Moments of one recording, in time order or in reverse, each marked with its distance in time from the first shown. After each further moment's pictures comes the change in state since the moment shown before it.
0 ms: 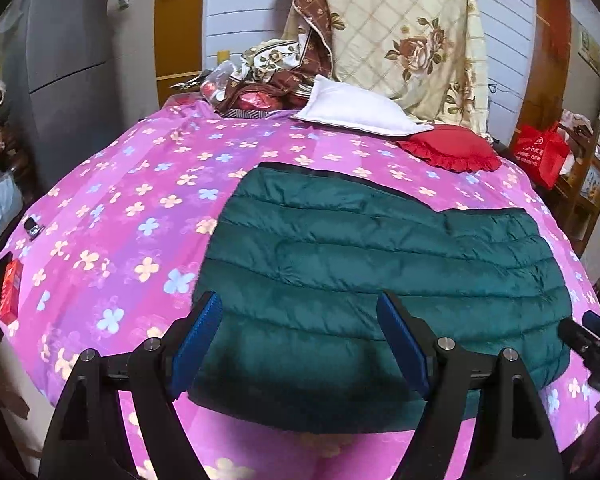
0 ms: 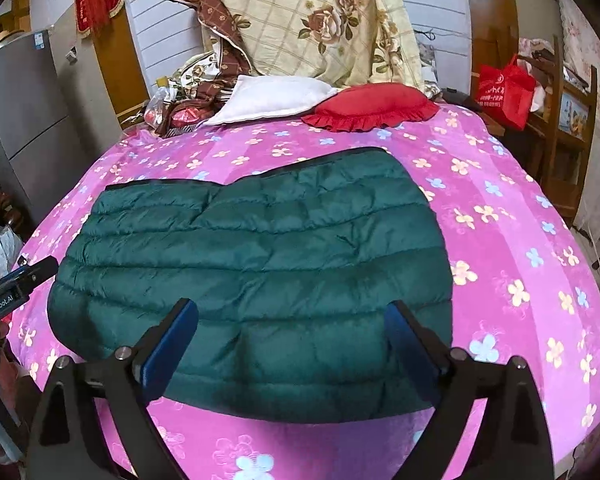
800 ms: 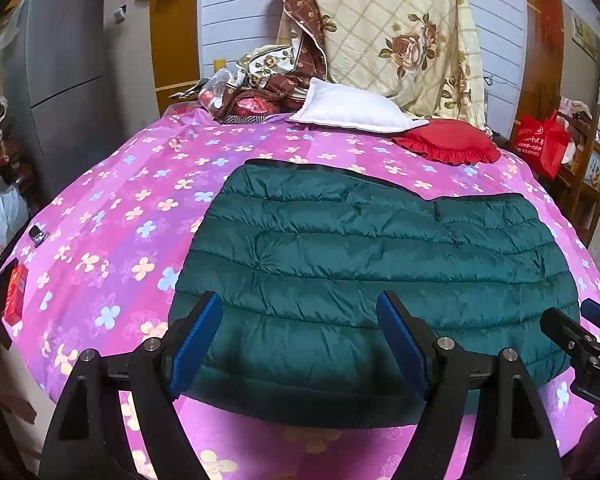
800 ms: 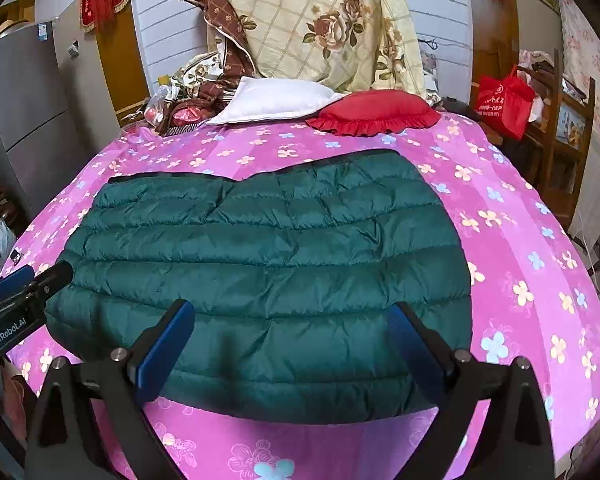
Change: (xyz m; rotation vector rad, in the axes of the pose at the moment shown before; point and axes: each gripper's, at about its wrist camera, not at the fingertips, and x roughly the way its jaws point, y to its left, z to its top) left arm 0.000 -0.021 -0.013 0.040 -0.018 0.033; right arm 0.005 0.023 -0.008 -0.019 -0.018 -0.027
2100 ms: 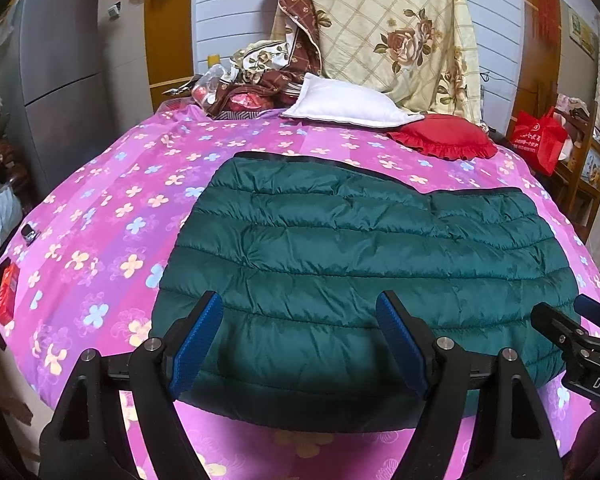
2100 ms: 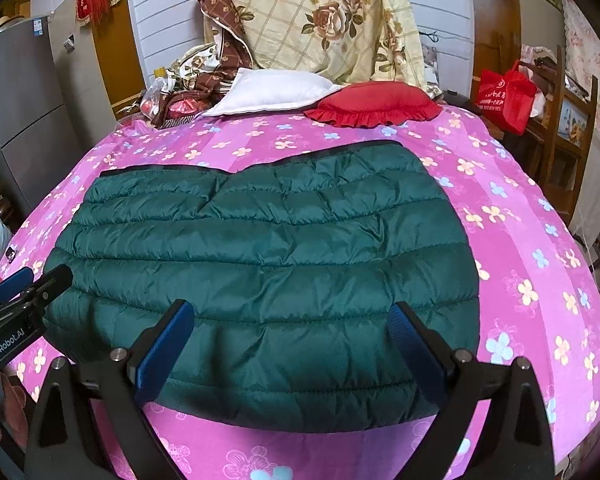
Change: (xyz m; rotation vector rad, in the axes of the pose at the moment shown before) left arm 0.012 -0.010 -0.002 0.004 0.012 -0.014; right arm 0.016 -0.001 0.001 -0.002 0.029 -0.008
